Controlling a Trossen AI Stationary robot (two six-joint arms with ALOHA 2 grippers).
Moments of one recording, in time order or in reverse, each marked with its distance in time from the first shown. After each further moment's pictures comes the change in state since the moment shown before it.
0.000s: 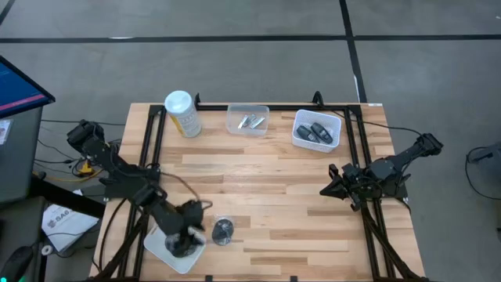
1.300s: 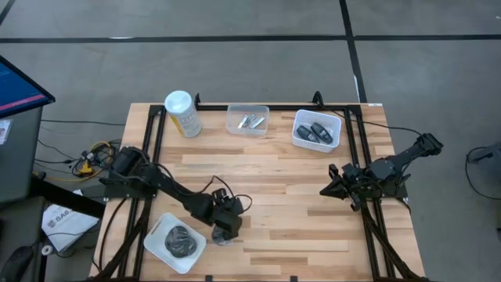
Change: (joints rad) left arm 0.264 0.617 0.271 -0.109 -0.238 0.197; right arm 0.000 0.000 0.000 -0.001 -0.002 0.000
